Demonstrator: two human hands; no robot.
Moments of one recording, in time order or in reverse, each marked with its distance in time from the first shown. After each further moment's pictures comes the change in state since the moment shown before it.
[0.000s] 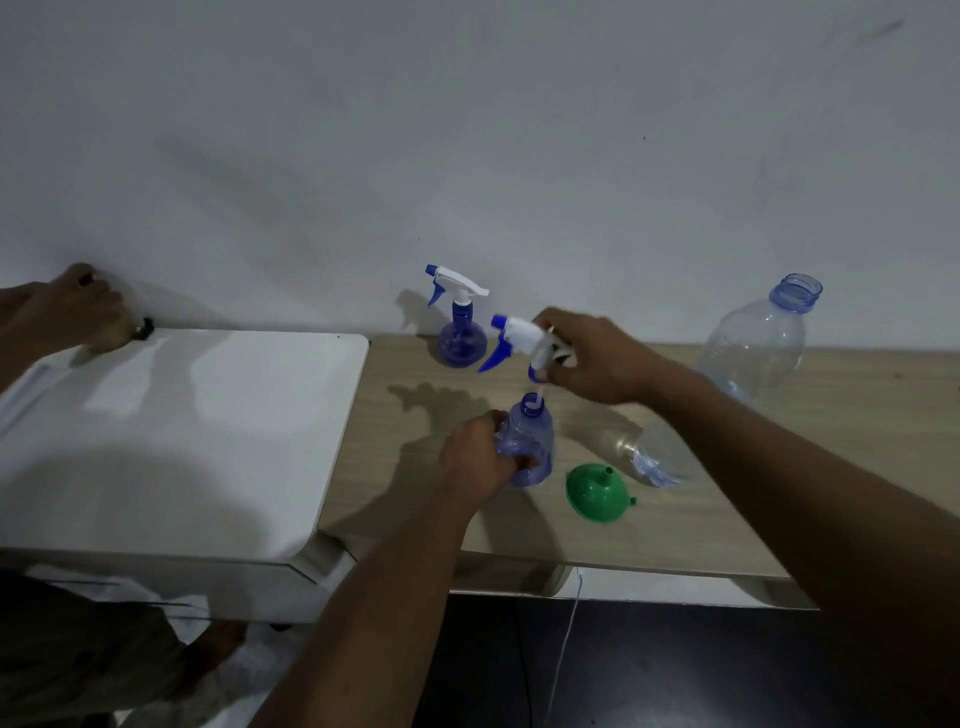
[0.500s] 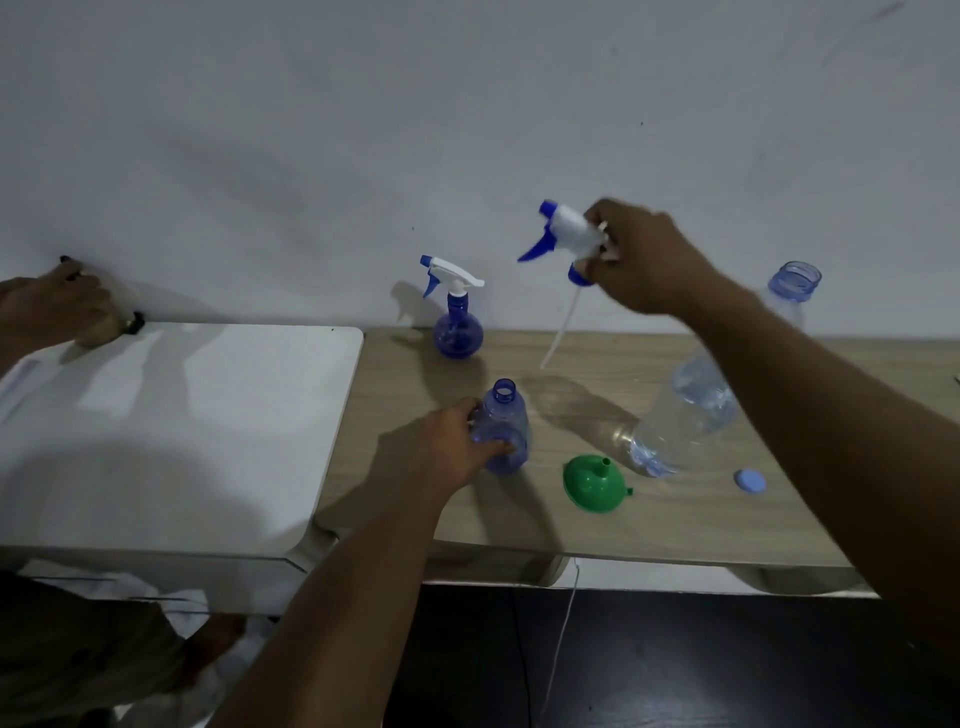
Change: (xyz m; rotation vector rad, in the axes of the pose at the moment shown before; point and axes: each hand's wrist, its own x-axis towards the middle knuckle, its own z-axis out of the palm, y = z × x) left_hand 0.005 -0.018 -0.019 -0.016 0.024 -0.026; right_hand 0.021 0.003 -0.067 -0.118 0.351 0.106
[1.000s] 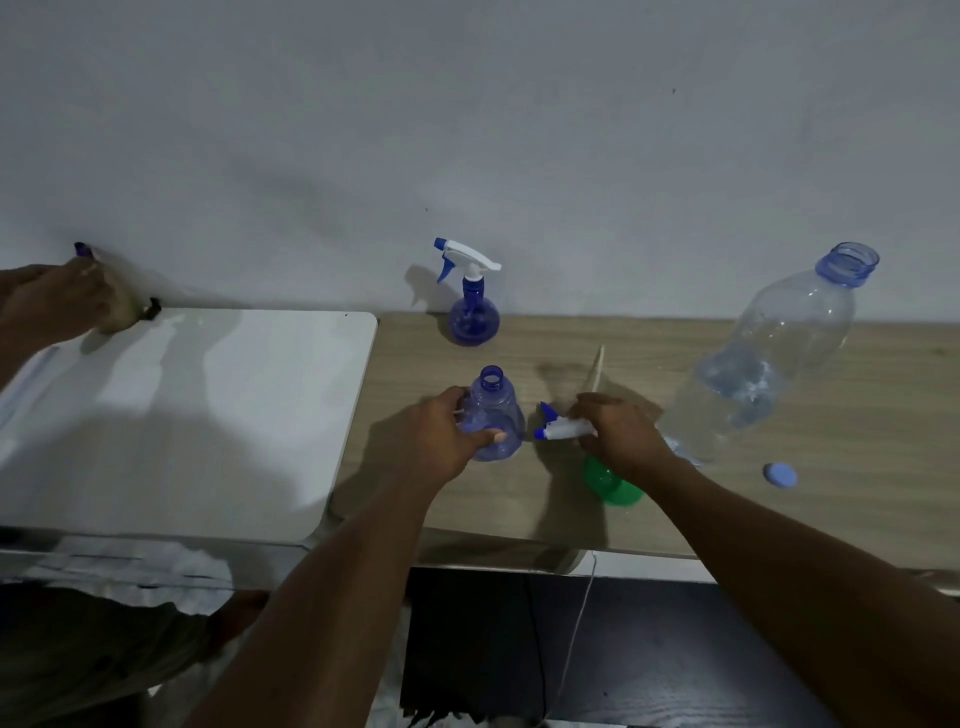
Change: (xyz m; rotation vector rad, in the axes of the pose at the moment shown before) left_hand -0.001 -0.024 -0.018 -0.081 0.034 -0.055; right_hand -0.103 0.085 0.173 -0.124 -0.350 0.007
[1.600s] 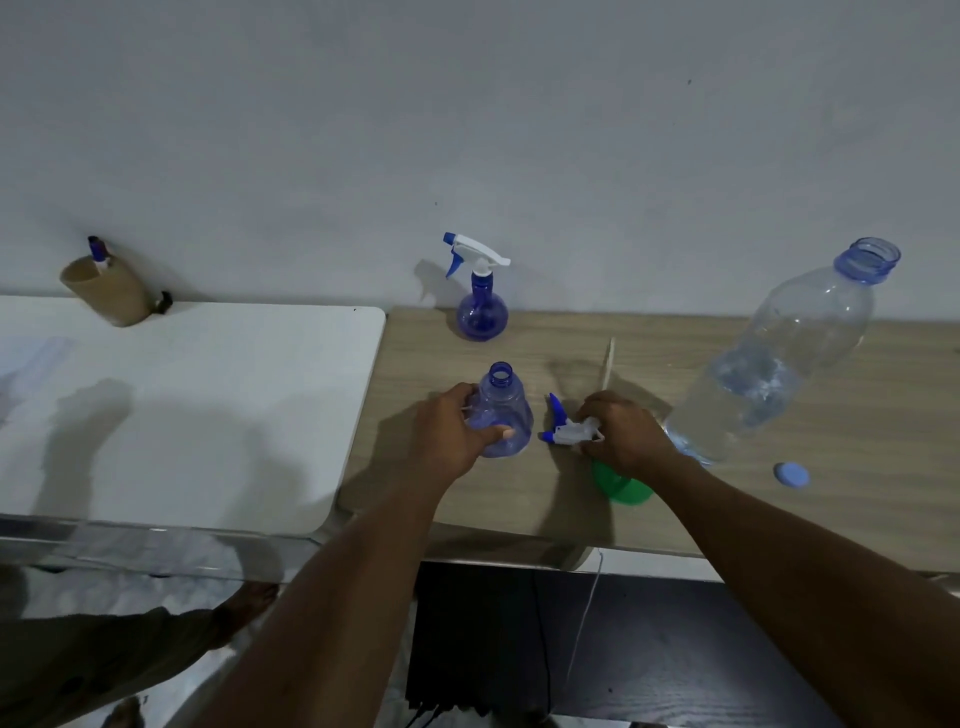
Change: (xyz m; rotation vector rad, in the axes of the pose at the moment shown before) left_hand -0.003 0.006 0.005 -0.030 0.037 -0.017; right_hand 0.005 0.007 0.010 0.074 -0.029 0.057
